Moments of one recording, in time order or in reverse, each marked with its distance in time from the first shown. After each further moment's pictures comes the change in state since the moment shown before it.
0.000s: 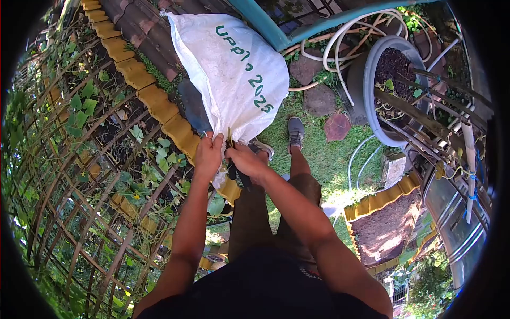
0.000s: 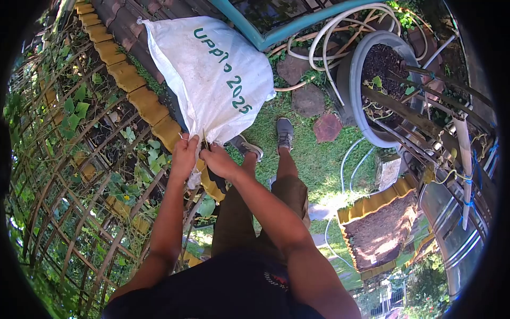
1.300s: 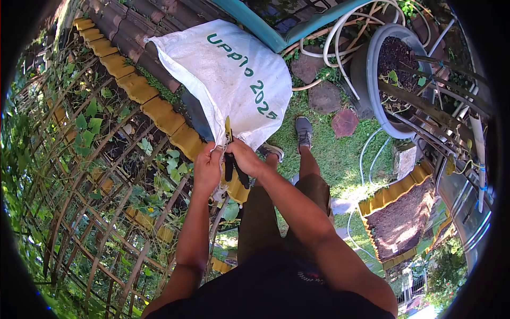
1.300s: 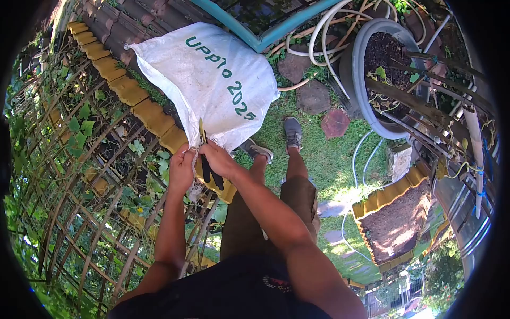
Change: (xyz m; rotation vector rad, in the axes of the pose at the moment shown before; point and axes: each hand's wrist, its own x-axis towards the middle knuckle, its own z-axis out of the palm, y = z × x) left_hand -0.003 0.018 -0.034 -0.059 -0.108 -0.005; right_hand 0.030 -0.015 0.009 0.160 0.011 -0.138
